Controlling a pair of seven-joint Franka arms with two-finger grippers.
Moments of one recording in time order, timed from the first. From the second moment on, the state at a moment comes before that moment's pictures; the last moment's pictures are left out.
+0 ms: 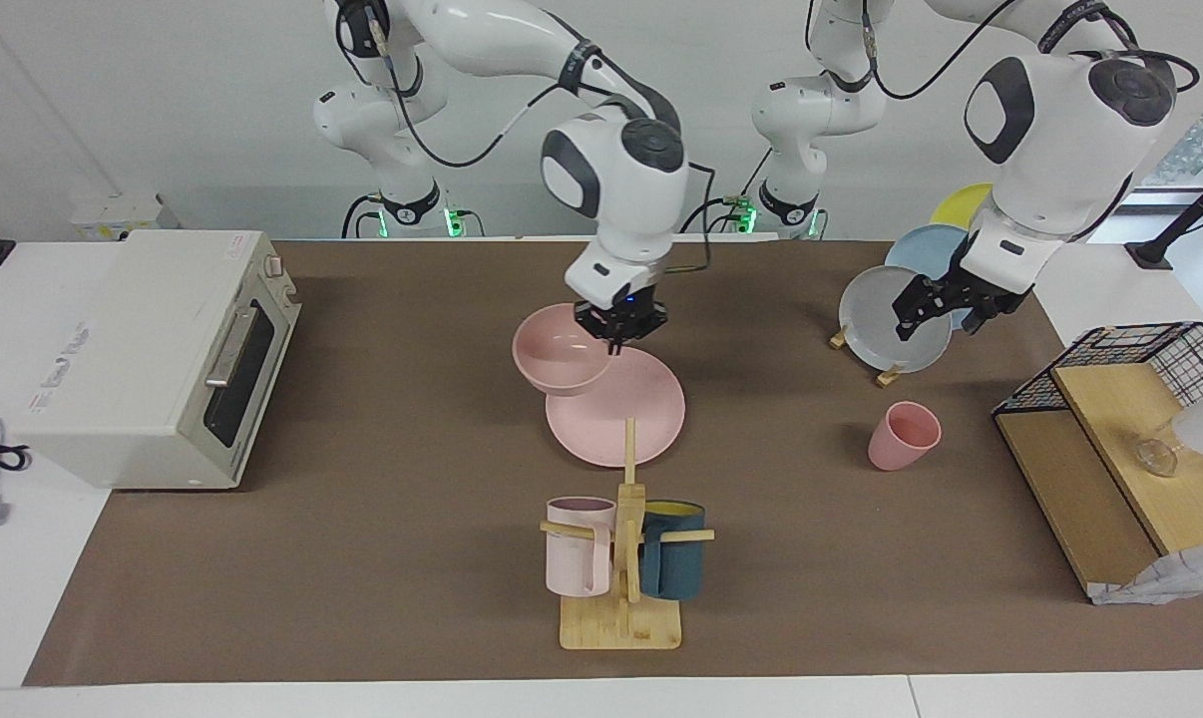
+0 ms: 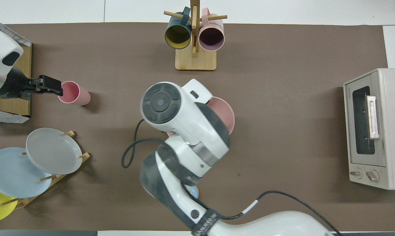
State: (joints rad) left arm 0.03 0.08 -0.12 -1.69 -0.02 1.77 -0.10; right arm 0.73 0.52 0.02 -1.34 -0.09 1.83 0.78
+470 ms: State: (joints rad) left arm 0.01 0.26 -0.13 -1.69 -0.02 1.96 -0.10; right arm 0.71 0.61 0.02 -1.31 -0.10 1.91 0.80
